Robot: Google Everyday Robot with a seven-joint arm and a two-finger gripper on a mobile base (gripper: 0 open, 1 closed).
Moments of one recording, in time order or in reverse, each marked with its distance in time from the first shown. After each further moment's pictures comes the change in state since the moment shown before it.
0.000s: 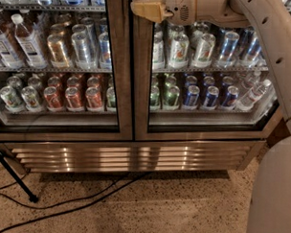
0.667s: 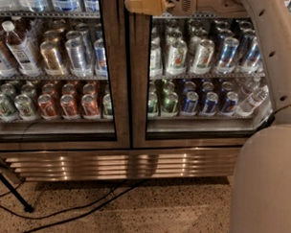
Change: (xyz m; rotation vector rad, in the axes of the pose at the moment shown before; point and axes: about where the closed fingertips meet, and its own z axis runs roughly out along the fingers) arm 0.002 -0.023 -0.003 0.000 0.000 0.000
